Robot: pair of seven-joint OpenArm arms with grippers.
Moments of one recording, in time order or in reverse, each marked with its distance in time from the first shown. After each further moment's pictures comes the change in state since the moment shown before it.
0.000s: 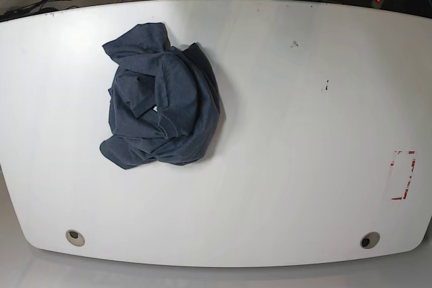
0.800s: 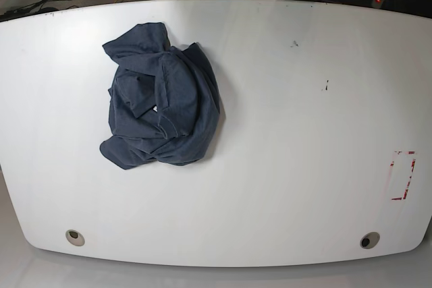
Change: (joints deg) left arm 7.0 0.7 0.1 8.6 0.0 0.0 0.2; right arm -1.9 -2.1 0.0 2.8 -0.1 0.0 2.6
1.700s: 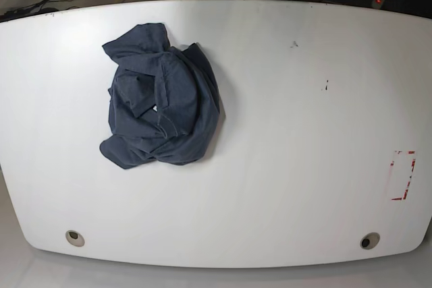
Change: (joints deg) left arm 37.1 -2.3 -0.2 53.5 0.0 0.2 0.8; right arm -33.5 -5.5 -0.3 47.5 5.8 3.5 -1.7
